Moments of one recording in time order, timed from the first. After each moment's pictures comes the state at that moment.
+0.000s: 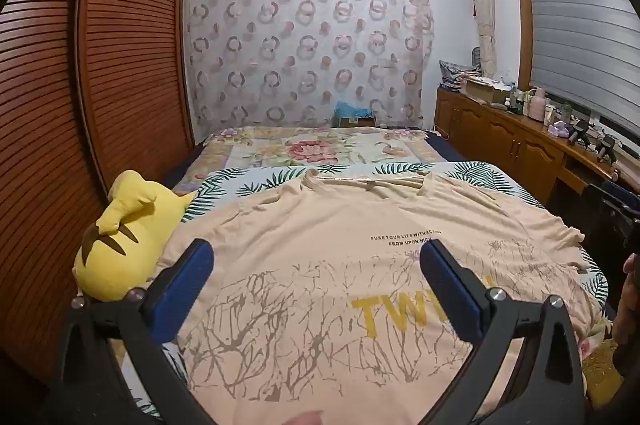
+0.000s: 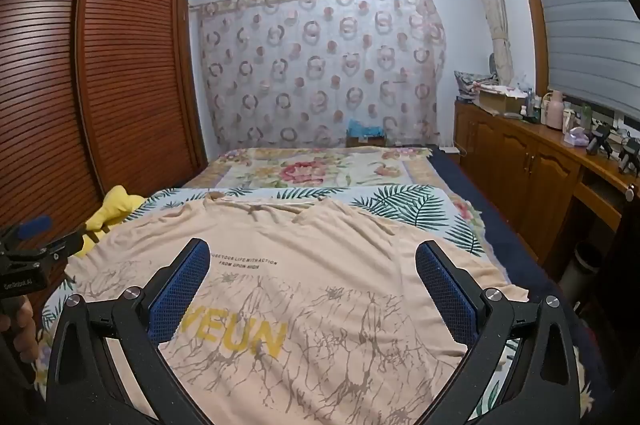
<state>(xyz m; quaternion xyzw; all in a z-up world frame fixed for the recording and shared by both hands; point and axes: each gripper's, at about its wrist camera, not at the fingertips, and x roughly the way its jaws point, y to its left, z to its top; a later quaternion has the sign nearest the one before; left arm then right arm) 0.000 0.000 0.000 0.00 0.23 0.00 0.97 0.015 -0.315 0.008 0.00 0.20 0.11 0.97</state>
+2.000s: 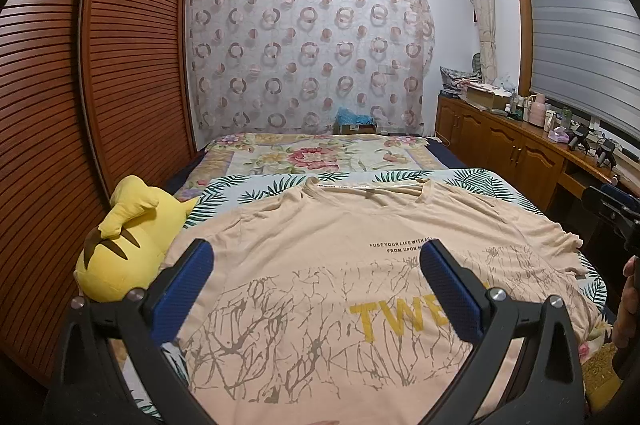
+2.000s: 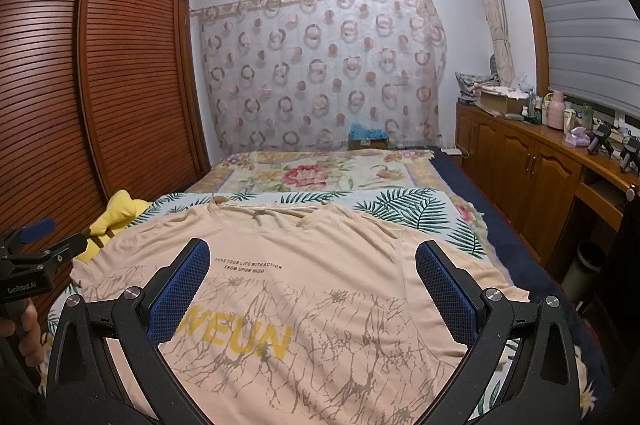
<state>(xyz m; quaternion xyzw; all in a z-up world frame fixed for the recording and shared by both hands) -0.005 -0.002 0.022 -0.01 0.22 0.00 0.98 0.013 -0.315 0.010 0.01 0.20 0.11 0.97</state>
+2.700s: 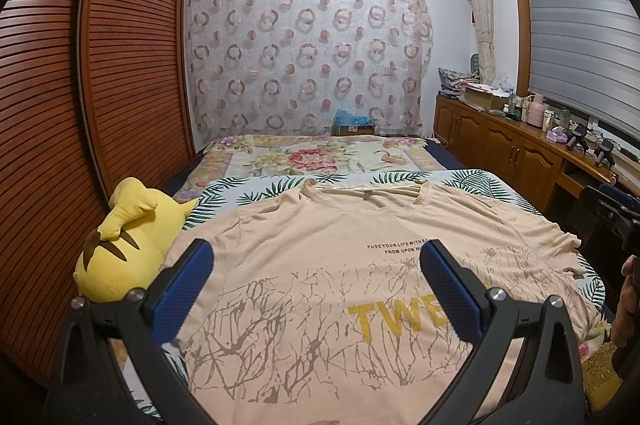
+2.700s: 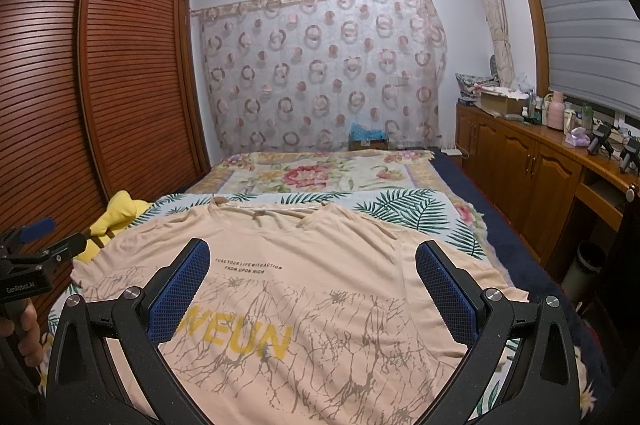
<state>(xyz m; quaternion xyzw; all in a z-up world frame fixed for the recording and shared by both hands) -0.008 -0.004 0.023 -0.01 0.22 0.00 0.98 0.013 -0.316 0.010 0.01 0.20 0.11 0.97</state>
